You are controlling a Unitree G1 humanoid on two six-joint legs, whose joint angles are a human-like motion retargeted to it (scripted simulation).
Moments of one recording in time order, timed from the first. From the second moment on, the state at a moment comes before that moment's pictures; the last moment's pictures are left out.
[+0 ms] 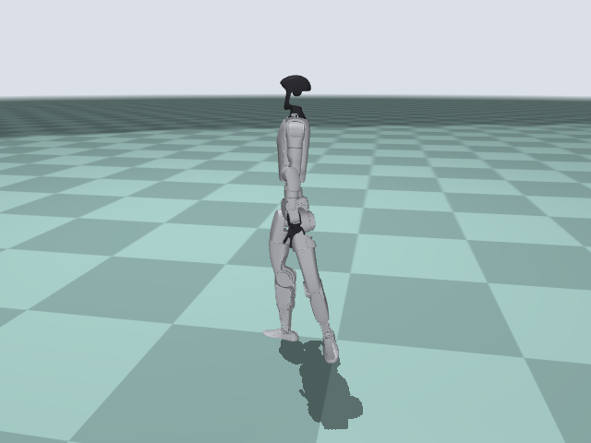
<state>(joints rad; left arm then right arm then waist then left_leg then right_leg) 0.00 0.15 0.37 1.59 0.27 0.23 -0.35 0.00 -0.16 -0.12 1.66 -0.24 0.26 0.28 -0.27 -0.12 -0.16 0.20 0.25 1.21 0.45 -0.03 0.01 -0.08 -0.26 -0.67 0.05 -0.04 0.02</state>
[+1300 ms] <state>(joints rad) -0.04 0.08 0.42 1.49 0.05 0.15 -0.10 0.02 -0.11 -0.02 1.48 -0.44 0.21 0.25 0.02 -0.07 -0.02 -0.07 0.17 1.16 0.24 -0.14 -0.06 0.12 -0.13 -1.24 0.08 -0.19 0.12</state>
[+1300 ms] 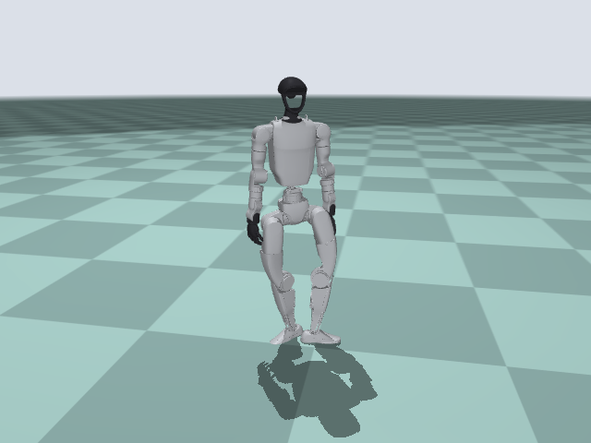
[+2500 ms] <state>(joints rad) -0.01 0.10 0.37 1.61 0.27 0.19 -0.25 0.06 -0.17 -0.12 1.47 -0.44 0.24 0.29 0.08 -0.08 0.02 -0.10 -0.12 -0.22 0.19 -0.09 -0.08 -0.21 0.00 0.10 0.11 0.04 0.05</state>
